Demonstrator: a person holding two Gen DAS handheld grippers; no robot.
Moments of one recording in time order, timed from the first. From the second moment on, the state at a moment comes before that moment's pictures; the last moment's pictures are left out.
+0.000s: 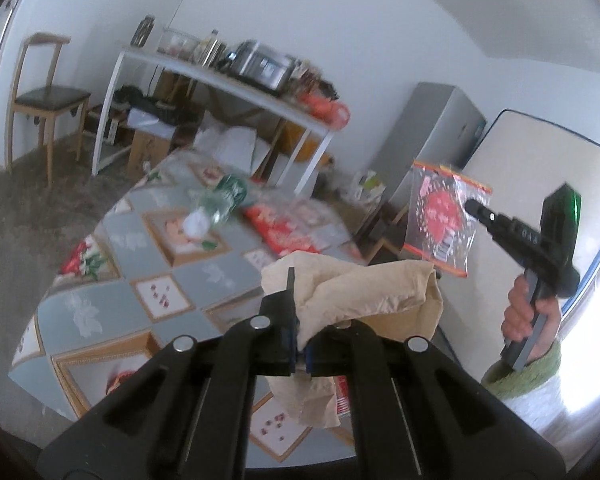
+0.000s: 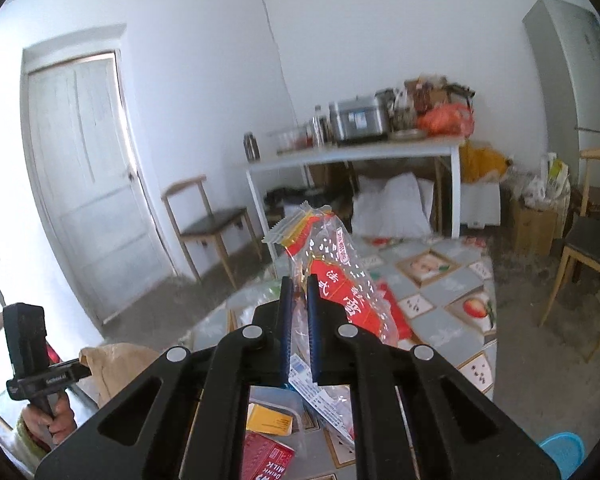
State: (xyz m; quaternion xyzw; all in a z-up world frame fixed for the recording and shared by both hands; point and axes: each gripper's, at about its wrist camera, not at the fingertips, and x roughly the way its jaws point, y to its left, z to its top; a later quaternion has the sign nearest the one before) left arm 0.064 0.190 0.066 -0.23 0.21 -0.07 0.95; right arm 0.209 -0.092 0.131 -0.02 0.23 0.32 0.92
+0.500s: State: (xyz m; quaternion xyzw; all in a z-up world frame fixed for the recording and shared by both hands) left arm 0.158 0.014 0.144 -0.16 0.27 -0.26 0.91; right arm 0.129 -0.287 0.150 0.07 0.20 0.17 0.96
